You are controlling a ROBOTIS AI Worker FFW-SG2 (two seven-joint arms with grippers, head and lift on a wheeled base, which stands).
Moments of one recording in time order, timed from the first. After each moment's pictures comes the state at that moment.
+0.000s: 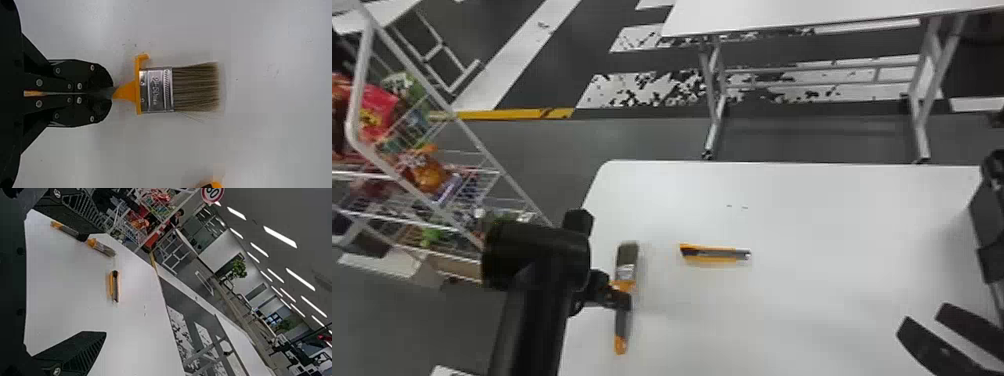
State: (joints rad) left arm 0.01 0.20 0.16 -1.74 -0.47 1.57 -0.79; right arm 0.68 -0.17 -0.14 -2.13 -0.58 0.55 0.72
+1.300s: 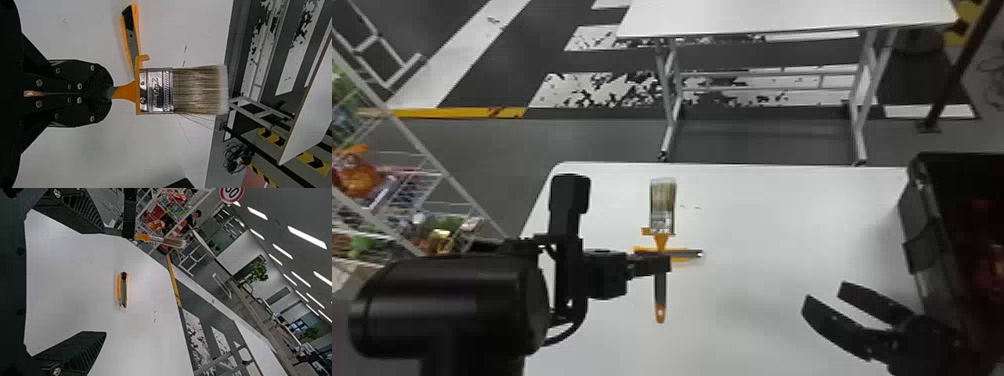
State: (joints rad) left arm 0.21 0.05 0.07 -2.36 -0.18 1.57 -0.70; right arm 0.55 -0.17 -0.06 -2.11 -0.51 0.69 0.67
